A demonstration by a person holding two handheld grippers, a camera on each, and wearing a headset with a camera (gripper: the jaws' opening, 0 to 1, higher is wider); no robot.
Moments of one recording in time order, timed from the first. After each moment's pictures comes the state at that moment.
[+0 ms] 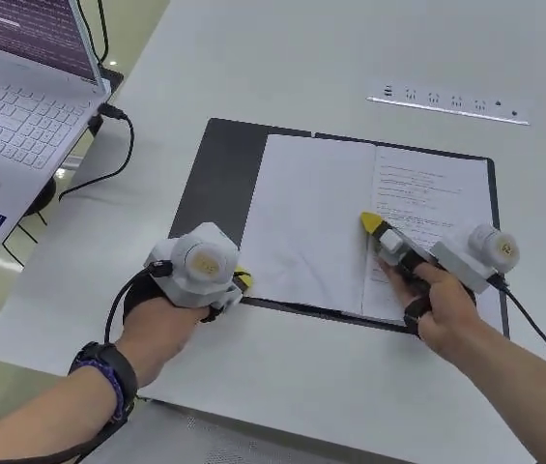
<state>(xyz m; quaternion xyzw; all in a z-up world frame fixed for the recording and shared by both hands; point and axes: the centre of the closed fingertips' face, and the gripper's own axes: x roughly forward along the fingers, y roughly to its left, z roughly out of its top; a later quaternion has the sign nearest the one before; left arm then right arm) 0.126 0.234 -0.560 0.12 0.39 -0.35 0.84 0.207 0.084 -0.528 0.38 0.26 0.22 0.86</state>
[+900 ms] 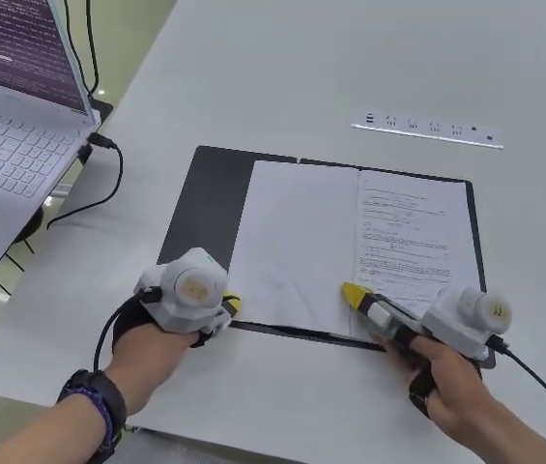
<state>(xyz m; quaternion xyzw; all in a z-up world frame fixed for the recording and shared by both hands) 0.124 0.233 -0.560 0.13 0.39 -0.35 0.84 0.139 0.085 -0.543 0.33 0.30 0.27 0.85</state>
